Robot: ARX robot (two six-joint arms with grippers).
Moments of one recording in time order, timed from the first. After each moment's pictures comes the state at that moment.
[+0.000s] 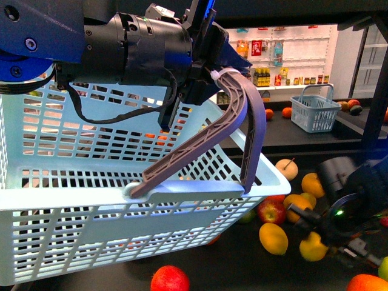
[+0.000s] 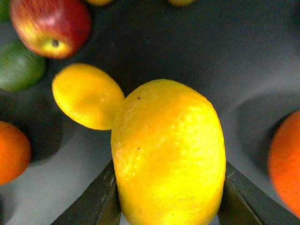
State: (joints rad) left arm -0.41 1.86 1.31 0.43 0.62 -1.02; right arm -0.02 2.49 1.55 0.01 0.07 0.75
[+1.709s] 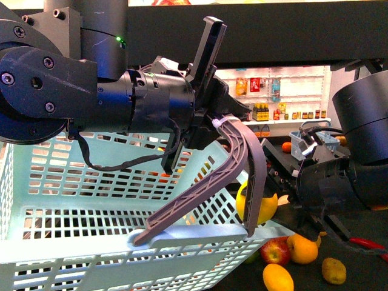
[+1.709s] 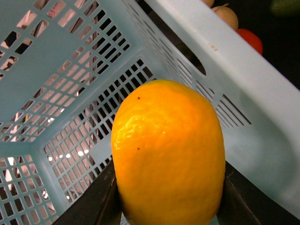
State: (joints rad) left arm -0.42 1.86 1.31 0.43 0.62 -1.02; right arm 0.21 1.83 1.07 0.28 -0.32 0.82
